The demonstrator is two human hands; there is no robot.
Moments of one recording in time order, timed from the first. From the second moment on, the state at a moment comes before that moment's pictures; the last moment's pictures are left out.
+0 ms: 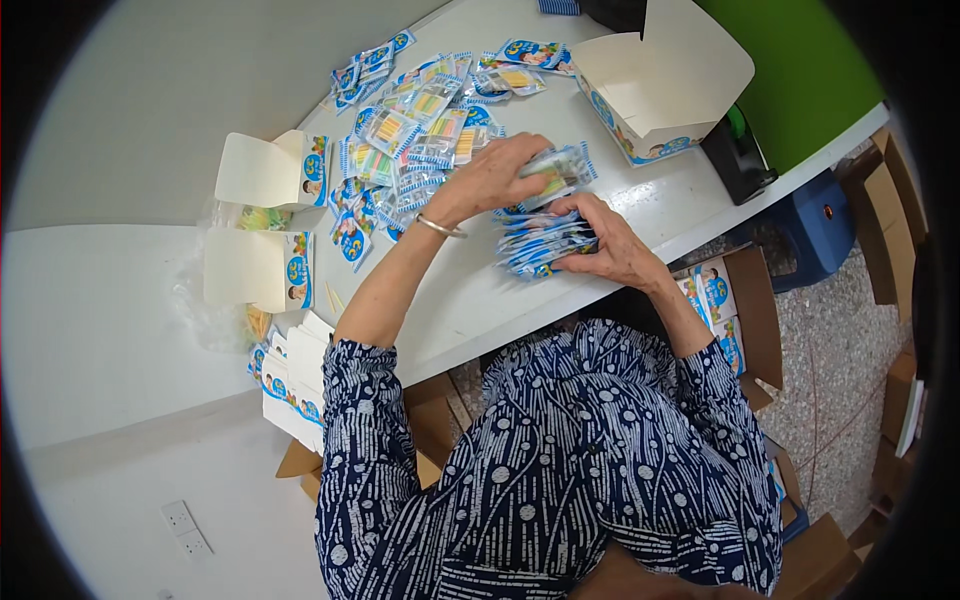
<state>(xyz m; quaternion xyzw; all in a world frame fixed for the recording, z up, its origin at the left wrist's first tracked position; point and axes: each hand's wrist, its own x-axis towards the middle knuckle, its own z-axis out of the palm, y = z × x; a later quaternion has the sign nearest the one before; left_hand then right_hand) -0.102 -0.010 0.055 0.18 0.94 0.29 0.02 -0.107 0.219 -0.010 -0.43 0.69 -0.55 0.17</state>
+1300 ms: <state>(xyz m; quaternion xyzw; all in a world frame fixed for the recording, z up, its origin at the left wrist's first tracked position) -0.086 -0.070 0.044 0.13 0.98 0.05 -0.10 -0.111 0.219 -0.014 -0.40 0.72 -0.53 0.22</state>
